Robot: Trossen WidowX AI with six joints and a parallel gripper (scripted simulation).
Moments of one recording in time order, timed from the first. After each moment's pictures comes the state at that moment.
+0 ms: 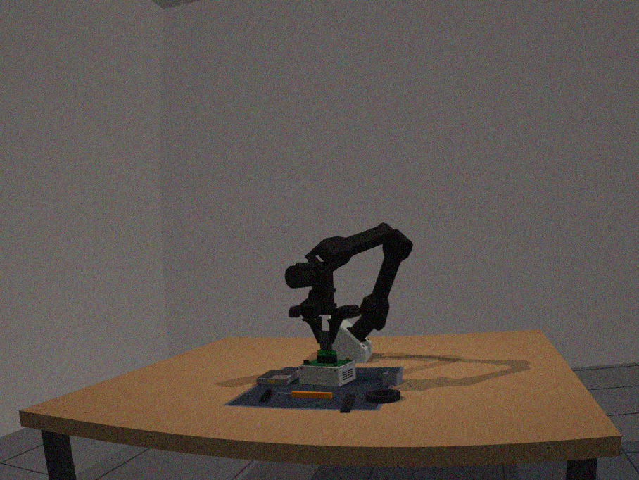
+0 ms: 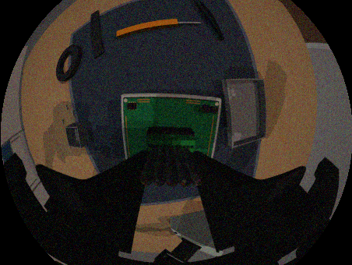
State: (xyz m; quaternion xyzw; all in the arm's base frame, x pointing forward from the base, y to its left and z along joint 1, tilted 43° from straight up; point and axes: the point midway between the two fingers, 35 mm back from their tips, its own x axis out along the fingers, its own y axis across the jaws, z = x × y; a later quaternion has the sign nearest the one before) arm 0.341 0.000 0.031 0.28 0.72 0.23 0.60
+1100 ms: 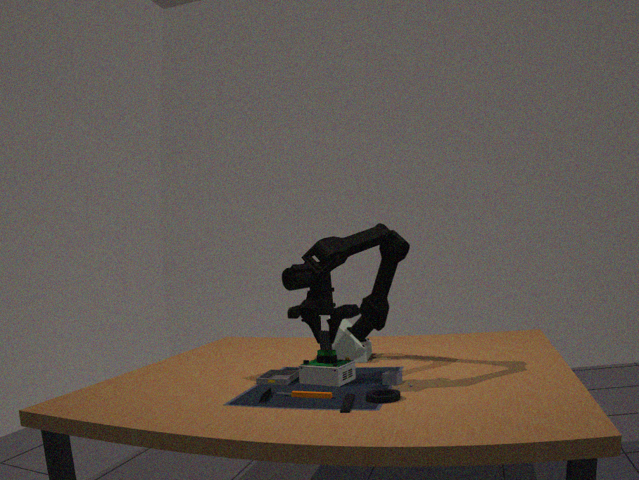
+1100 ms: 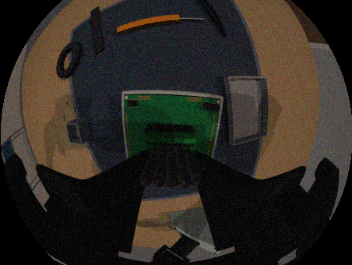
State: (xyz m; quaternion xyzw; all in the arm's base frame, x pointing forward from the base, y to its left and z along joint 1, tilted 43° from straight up) arm 0.343 -0.001 0.035 0.27 0.72 0.24 0.59
